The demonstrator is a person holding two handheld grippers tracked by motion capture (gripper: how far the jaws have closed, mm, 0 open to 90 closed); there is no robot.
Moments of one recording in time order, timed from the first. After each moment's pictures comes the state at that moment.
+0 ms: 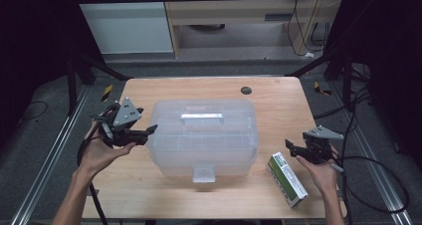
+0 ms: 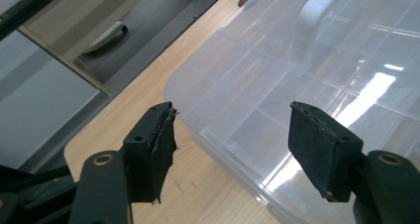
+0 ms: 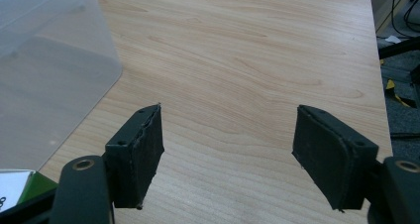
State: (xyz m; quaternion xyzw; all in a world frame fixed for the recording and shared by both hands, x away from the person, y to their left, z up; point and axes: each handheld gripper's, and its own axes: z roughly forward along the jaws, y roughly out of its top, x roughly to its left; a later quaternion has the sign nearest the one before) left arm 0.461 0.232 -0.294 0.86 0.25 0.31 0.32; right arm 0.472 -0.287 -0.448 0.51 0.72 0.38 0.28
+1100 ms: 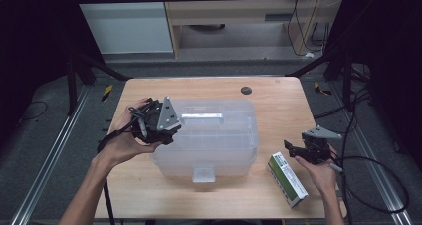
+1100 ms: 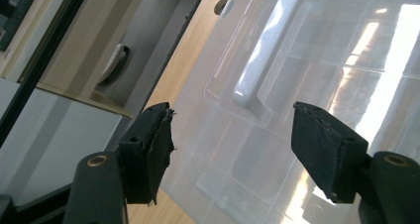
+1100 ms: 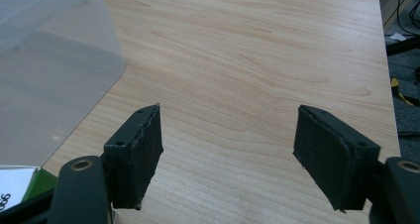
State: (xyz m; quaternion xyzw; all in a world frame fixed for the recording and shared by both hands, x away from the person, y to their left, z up) left arm 0.458 0.158 -0.275 0.90 0.13 0.35 0.24; right arm 0.472 -0.284 -0.450 0.51 0.73 0.38 0.27
